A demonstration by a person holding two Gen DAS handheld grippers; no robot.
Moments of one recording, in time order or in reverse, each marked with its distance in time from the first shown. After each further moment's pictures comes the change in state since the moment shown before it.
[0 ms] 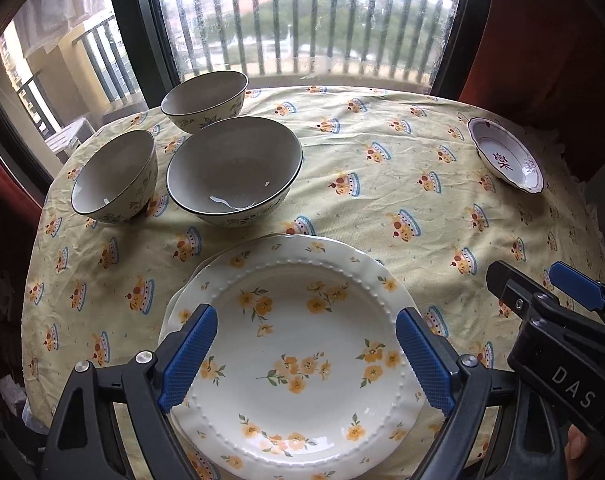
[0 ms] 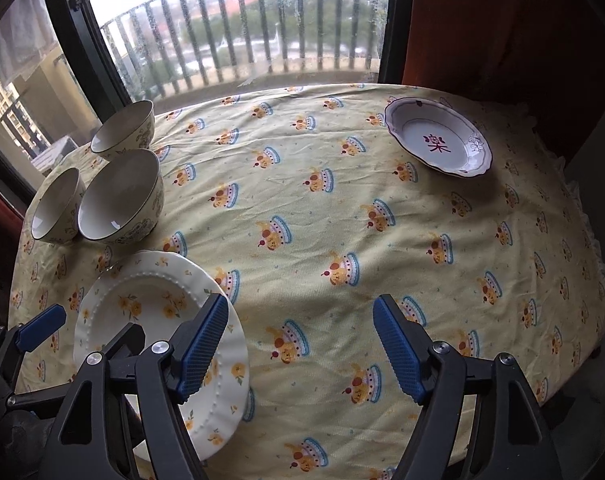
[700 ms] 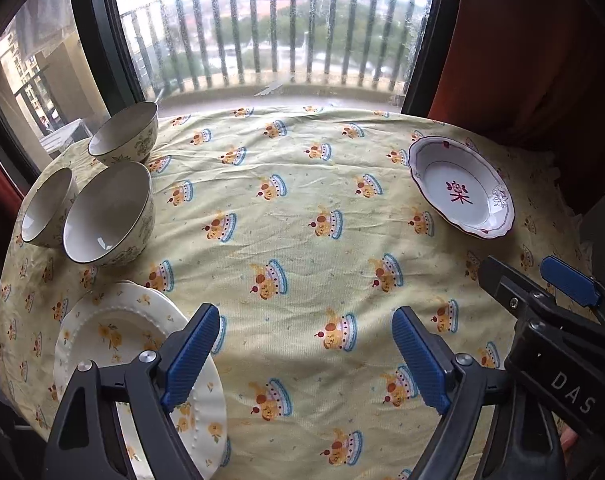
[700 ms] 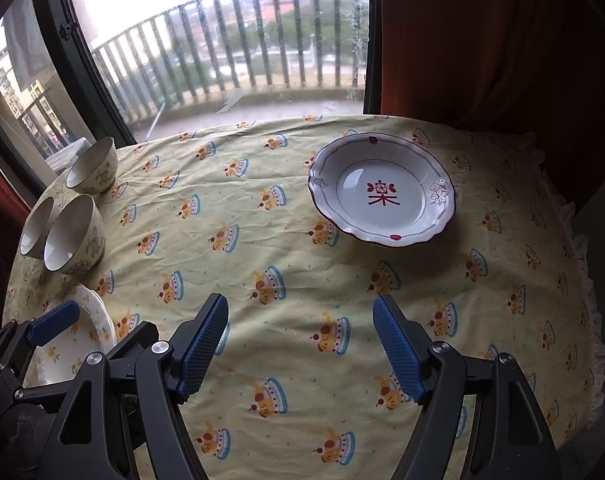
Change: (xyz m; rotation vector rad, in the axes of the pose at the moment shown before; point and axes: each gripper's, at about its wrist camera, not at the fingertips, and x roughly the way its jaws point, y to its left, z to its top) left arm 0.026 -0.146 0.053 -0.069 -0.031 0.014; right arm 0.024 -0.146 0.060 -0.086 -0.055 0.095
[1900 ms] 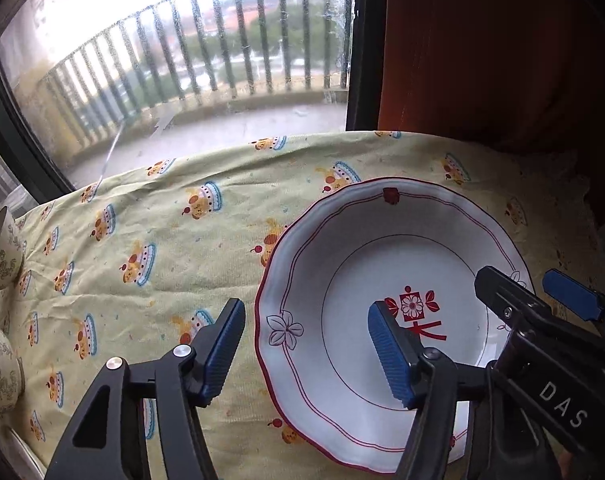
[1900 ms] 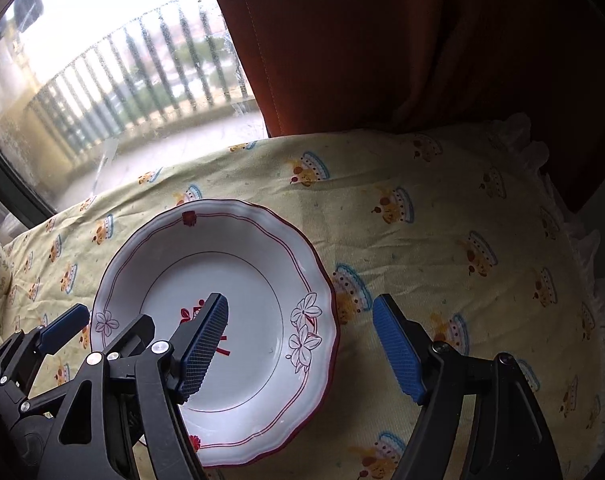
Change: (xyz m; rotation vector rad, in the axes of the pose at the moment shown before) left arm 0.159 -0.145 0.118 0.117 -0.024 -0.002; right arm 0.147 -0.161 0.099 0.160 0.005 -0.063
